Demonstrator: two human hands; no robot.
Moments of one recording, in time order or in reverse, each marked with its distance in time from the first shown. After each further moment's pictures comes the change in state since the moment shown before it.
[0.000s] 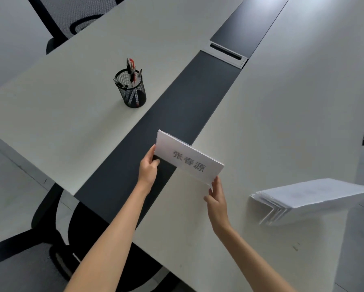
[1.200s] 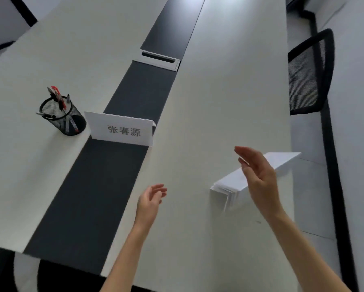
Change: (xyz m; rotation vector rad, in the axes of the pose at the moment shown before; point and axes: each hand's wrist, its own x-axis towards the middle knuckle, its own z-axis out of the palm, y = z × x) left_hand -0.068 -0.003 0.076 0.122 -0.294 -0.087; right_hand -0.044 -0.103 -0.149 -0.059 0.342 -0.418
